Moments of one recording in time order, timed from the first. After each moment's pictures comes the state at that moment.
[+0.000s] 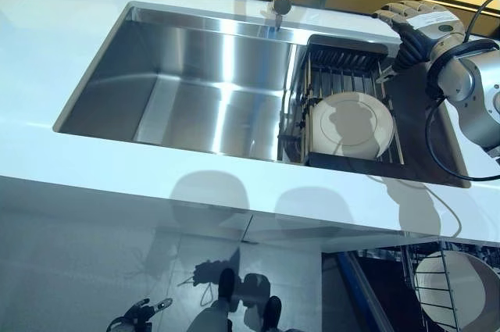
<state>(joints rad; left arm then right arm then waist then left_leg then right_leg) 0.00 0.41 -0.17 1.01 -0.31 0.07 0.02 -1.17 -1.15 0.68 0.24 -0.49 0.20 0.21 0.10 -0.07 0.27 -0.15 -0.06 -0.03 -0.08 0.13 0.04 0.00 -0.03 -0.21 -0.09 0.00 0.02</state>
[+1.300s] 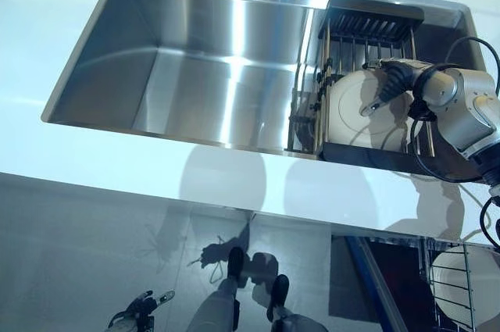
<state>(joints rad) 0.00 0.41 -0.17 0.97 -0.34 0.05 0.01 -1.19 -1.02 0.68 0.45 -0.28 0.29 0.47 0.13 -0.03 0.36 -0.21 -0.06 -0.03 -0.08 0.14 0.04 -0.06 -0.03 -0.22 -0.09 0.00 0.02</state>
